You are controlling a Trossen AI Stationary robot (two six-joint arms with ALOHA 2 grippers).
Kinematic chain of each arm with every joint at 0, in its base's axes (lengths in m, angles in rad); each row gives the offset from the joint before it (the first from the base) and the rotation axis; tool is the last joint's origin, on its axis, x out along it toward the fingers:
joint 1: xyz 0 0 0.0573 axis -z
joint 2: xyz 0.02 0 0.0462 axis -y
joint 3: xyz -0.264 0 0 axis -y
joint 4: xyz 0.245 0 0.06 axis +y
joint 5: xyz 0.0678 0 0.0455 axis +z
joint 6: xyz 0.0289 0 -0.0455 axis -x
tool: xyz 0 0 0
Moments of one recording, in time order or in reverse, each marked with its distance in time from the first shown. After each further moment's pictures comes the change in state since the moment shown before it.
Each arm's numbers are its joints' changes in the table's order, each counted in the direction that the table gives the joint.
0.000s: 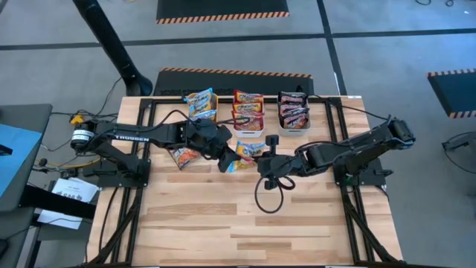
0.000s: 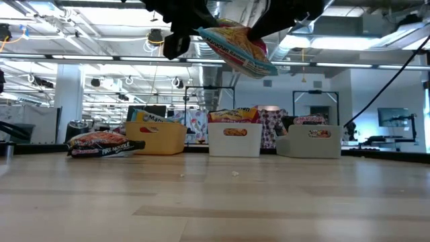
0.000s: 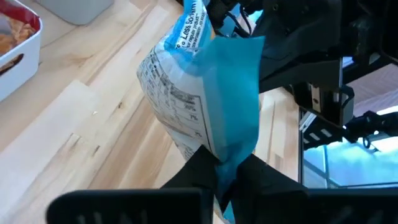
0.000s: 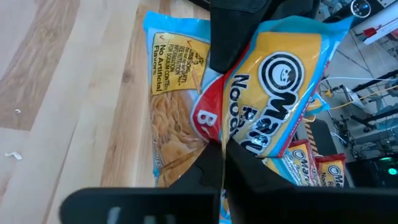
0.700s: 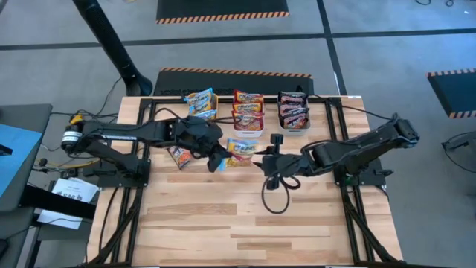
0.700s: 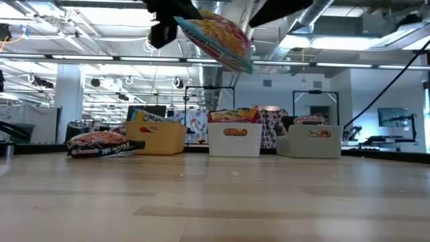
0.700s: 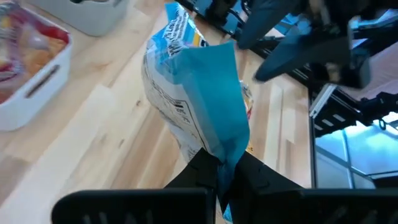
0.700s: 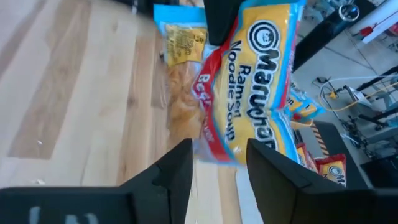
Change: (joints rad) left arm 0.000 0.111 0.000 0.143 0.029 -0.103; right arm -0.022 0.048 0.002 0.010 -0.015 -0.087
